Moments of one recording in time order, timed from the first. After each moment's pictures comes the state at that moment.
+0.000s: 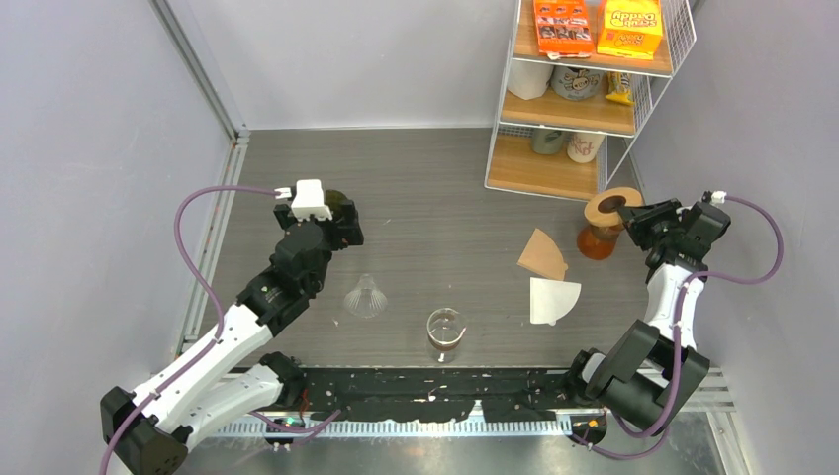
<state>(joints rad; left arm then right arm) -0.65 0.84 0.72 -0.08 -0.61 -0.23 -0.64 1.15 0.74 -0.09 -0.52 0.73</state>
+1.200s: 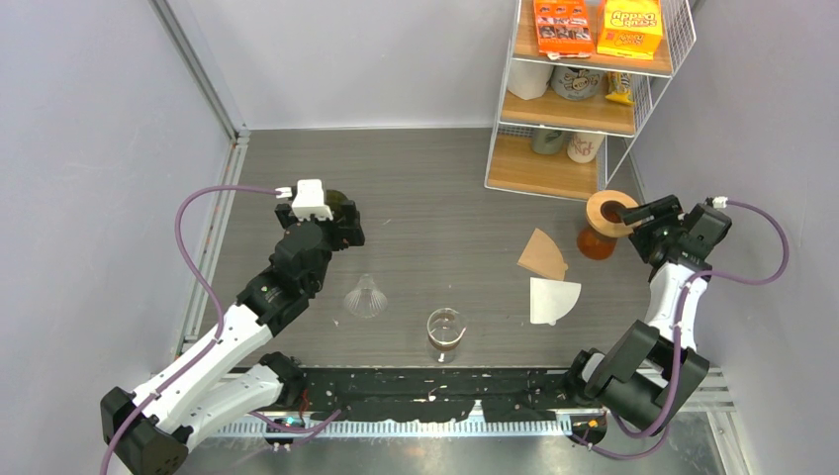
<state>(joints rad) -0.65 0.84 0.72 -0.08 -0.57 -0.24 -0.66 1.15 0.76 -0.21 -0.42 0.66</state>
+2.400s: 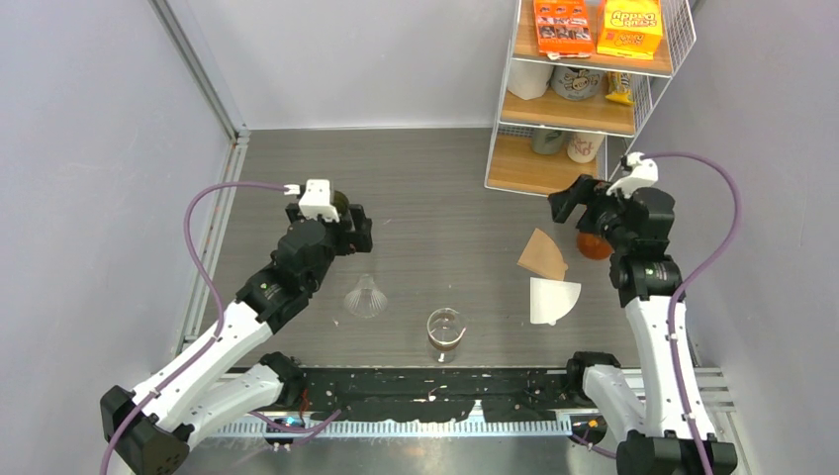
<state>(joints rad) -0.65 0.86 0.75 -0.15 -0.45 -0.29 -0.10 0.83 0.91 -0.37 -0.23 0.29</state>
